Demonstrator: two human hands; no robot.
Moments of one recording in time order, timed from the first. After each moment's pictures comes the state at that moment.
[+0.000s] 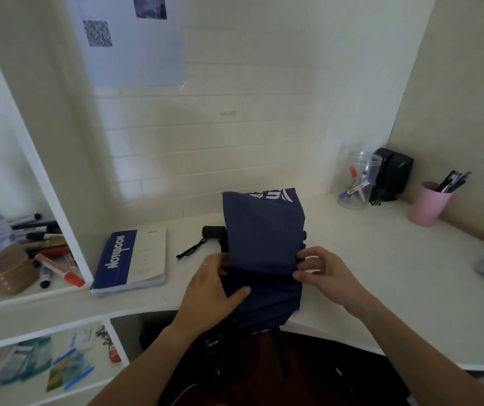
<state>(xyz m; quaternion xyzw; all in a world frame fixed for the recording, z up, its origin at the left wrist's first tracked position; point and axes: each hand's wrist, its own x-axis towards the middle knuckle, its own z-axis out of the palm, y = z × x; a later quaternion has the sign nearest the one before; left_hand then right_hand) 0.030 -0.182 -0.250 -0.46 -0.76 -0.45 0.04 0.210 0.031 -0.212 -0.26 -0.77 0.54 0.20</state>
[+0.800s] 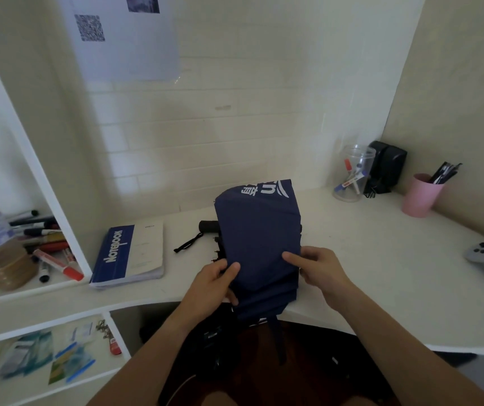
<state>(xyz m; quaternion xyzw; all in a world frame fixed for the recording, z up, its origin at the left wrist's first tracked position) 0.050 -0.183 -0.227 -0.37 -0.72 -0.53 -0.24 0.202 0.005 -0.206 -0.35 -0.66 0.62 0.23</state>
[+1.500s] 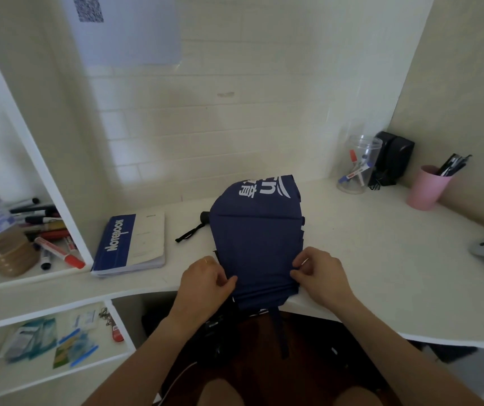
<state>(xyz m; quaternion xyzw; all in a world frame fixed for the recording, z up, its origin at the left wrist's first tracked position) 0.045 -0.191 -0.251 -0.42 -0.86 -0.27 0.05 0.212 -0.002 -0.231 -0.35 -0.86 0.31 0.20</state>
